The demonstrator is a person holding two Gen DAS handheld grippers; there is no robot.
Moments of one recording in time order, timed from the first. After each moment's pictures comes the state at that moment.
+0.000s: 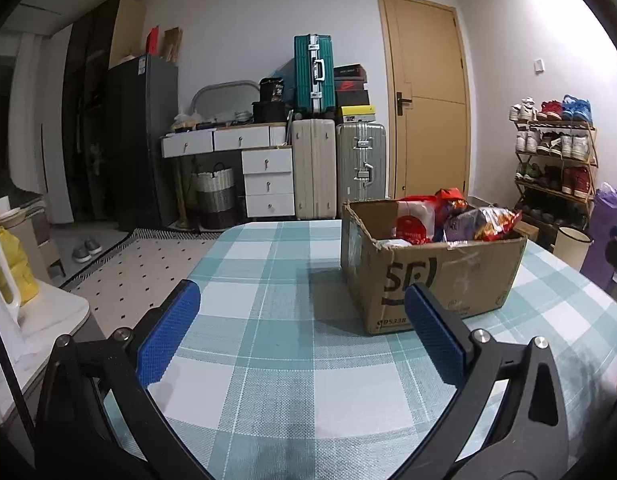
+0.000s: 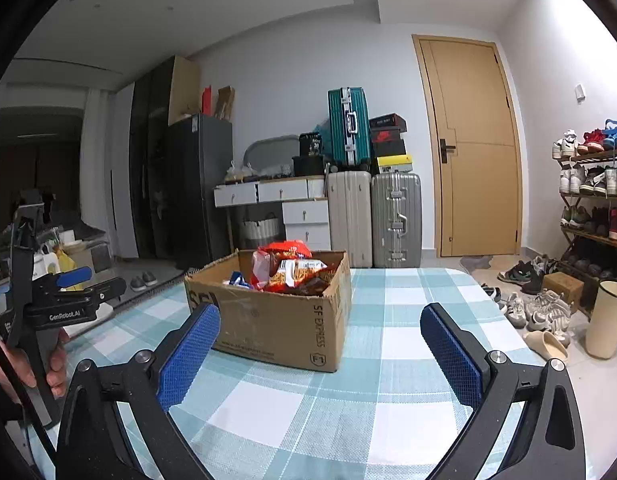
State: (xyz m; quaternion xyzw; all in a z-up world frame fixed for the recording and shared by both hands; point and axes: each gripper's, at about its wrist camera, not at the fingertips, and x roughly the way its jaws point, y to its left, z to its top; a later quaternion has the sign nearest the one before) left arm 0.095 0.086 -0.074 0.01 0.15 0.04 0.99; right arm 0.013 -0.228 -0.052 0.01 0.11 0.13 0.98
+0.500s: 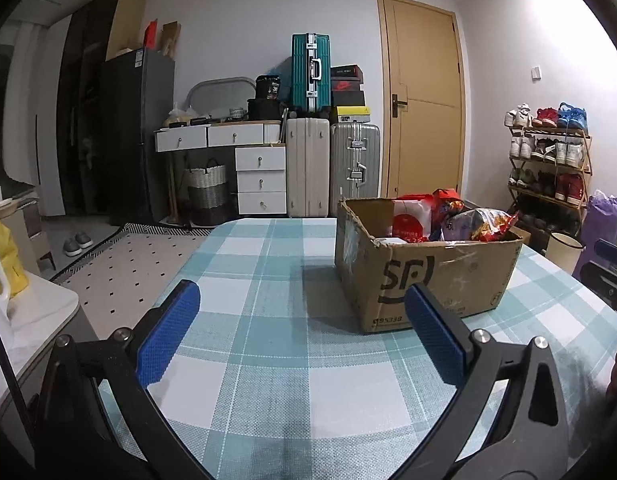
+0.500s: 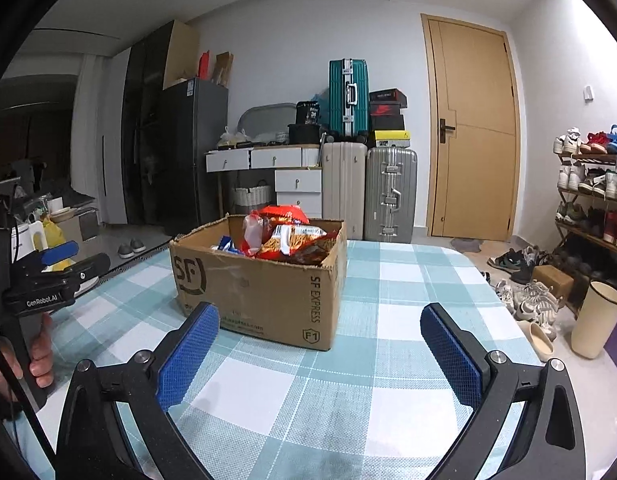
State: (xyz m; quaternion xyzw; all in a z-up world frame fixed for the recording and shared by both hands) left arm 0.101 0.091 -0.079 -0.01 0.15 0.03 0.99; right arm 0.041 -0.214 -0.068 -0.02 0.16 0.12 0.98
